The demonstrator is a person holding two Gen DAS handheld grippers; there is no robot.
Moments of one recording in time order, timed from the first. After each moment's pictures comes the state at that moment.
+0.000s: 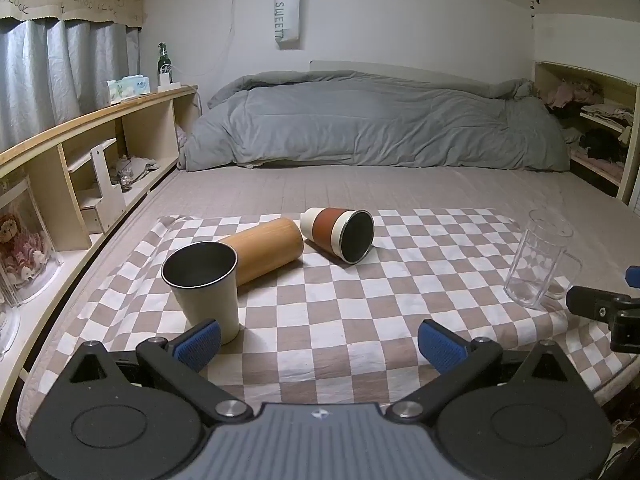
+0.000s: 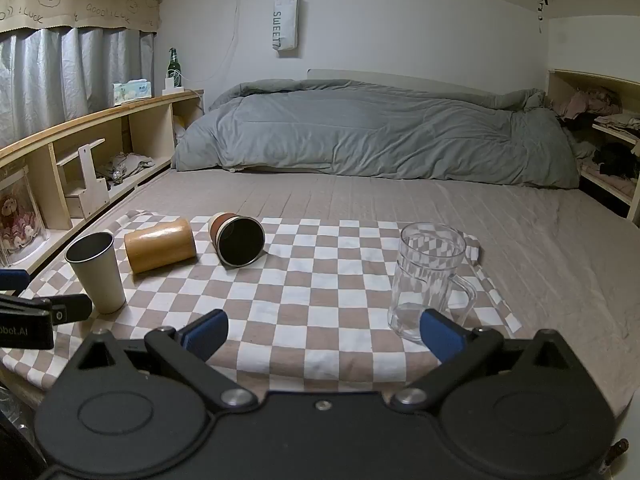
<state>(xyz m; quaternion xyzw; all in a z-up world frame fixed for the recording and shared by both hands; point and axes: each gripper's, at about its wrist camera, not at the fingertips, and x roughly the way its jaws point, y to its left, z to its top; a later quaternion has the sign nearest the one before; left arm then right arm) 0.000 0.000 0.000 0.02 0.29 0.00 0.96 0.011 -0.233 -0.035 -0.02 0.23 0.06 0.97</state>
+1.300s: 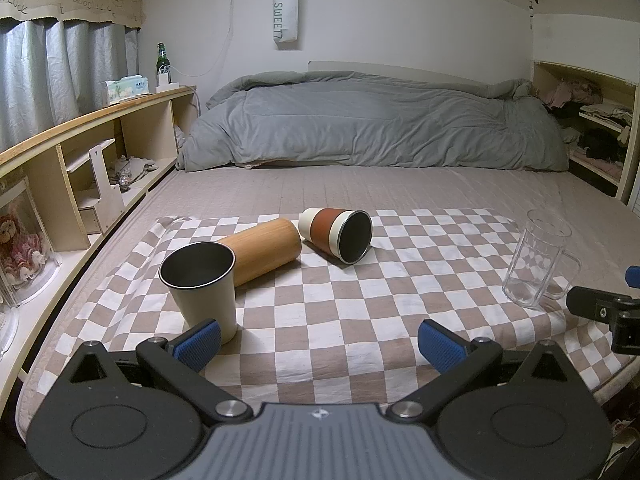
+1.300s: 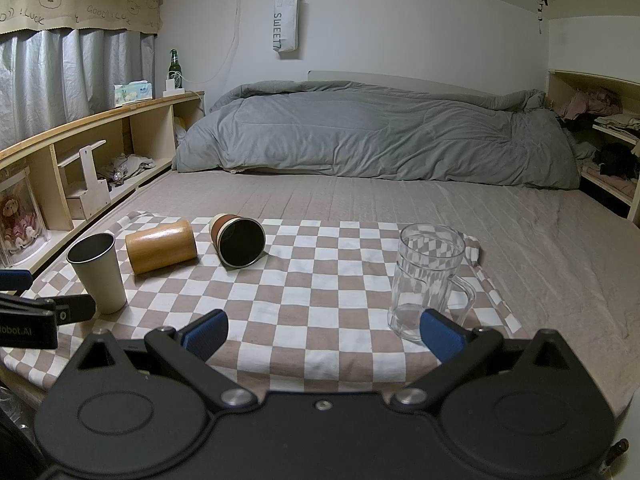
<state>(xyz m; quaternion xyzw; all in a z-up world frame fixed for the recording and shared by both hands) 0.000 0.000 0.000 0.02 0.29 0.00 0.96 0.009 -0.233 -0.034 -0.02 0.23 0.06 0.97</state>
